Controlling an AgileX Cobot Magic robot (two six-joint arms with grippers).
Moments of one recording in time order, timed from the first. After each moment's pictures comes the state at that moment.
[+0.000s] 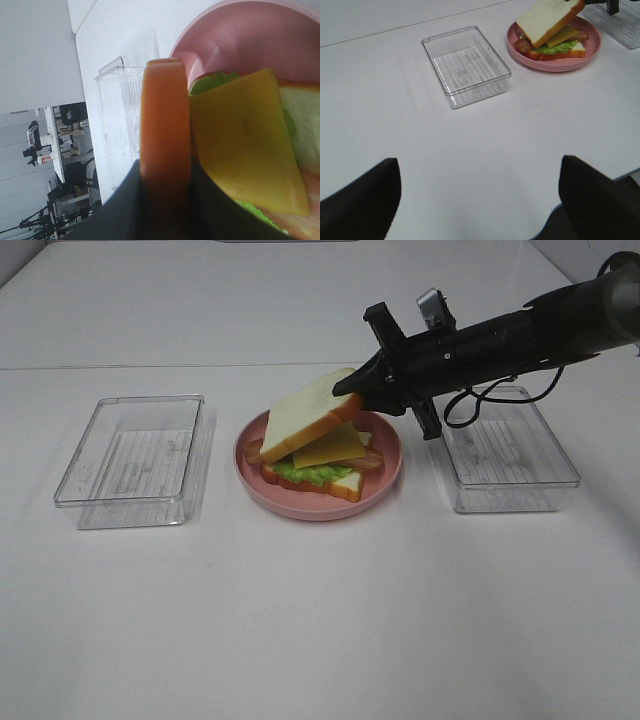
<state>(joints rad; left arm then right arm) -0.32 0.00 -0.50 0.01 1.05 0.01 0.17 2.25 -1.45 1.37 0.81 -0.54</state>
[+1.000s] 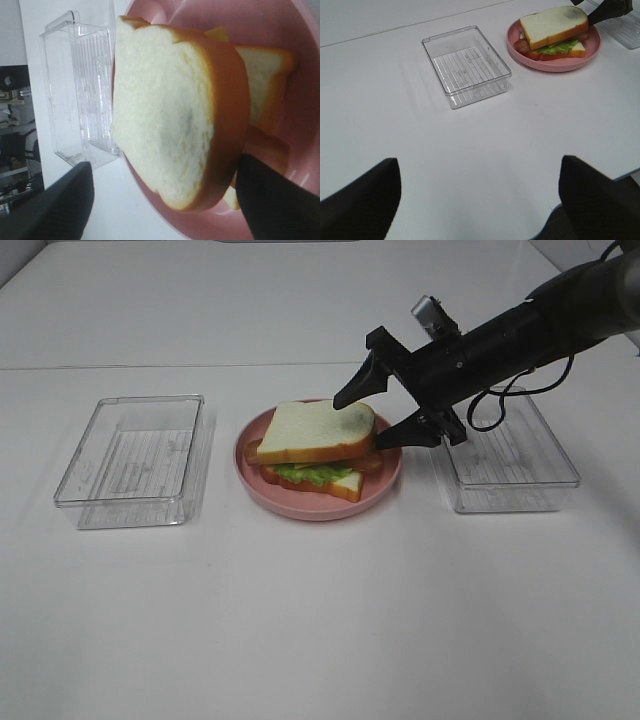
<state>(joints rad) -0.32 0.00 -0.50 0.01 1.05 0.01 0.17 2.20 -1.45 1.07 0.83 -0.45</state>
